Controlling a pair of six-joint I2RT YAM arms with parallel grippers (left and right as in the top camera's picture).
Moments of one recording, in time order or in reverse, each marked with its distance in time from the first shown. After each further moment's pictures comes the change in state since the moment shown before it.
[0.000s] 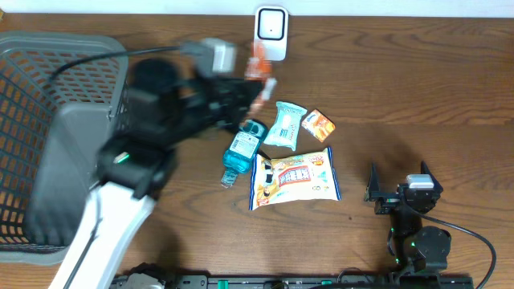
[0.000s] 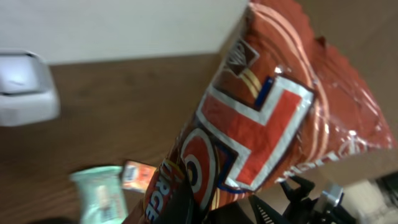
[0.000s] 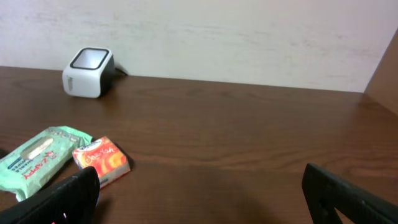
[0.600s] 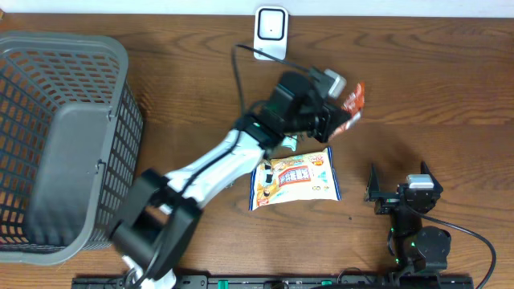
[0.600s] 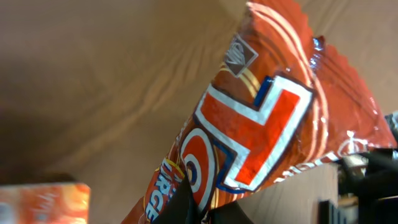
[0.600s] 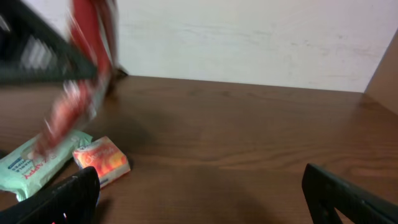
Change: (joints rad) left arm -0.308 0.629 0.000 0.497 -0.010 -0.016; right arm 0.000 0.000 0.000 0.000 0.000 0.000
